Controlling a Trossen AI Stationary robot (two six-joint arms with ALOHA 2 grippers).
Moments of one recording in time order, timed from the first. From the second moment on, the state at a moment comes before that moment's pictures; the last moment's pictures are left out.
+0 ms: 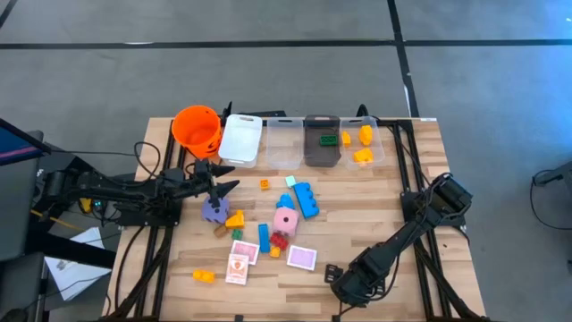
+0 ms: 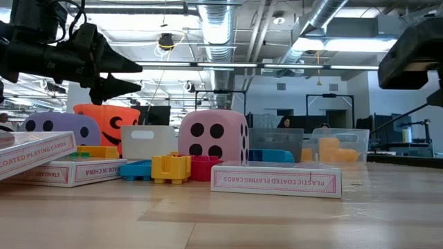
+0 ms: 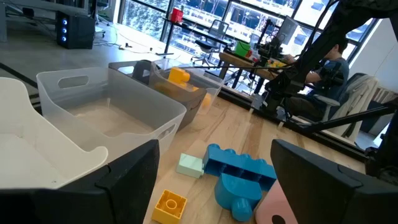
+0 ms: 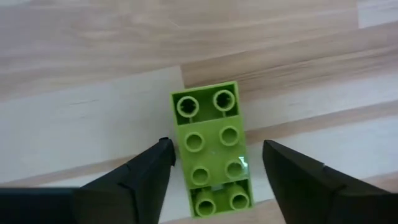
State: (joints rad) left arm 0.10 0.66 0.01 0.61 -0.27 -0.34; right arm 0.71 1.89 1.14 -0.58 -0.11 -0.65
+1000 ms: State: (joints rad) left arm 0.10 0.66 0.01 0.61 -0.27 -0.39; right arm 0.62 1.79 1.18 -0.58 -0.04 -0.38
